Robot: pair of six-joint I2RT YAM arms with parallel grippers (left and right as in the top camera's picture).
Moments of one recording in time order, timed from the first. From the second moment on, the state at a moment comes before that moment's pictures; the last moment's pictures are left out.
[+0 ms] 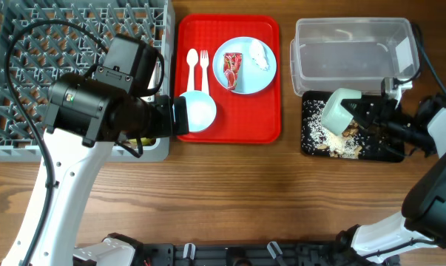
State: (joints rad) left arm -0.37 1.43 1.75 -1.58 0.05 -0.46; right arm -0.54 1.78 1.09 -1.11 -1.44 -0.40
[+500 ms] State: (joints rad) left arm -0.37 1.43 1.75 -1.58 0.05 -0.46; right arm -0.55 1.72 1.09 -1.00 -1.41 -0.31
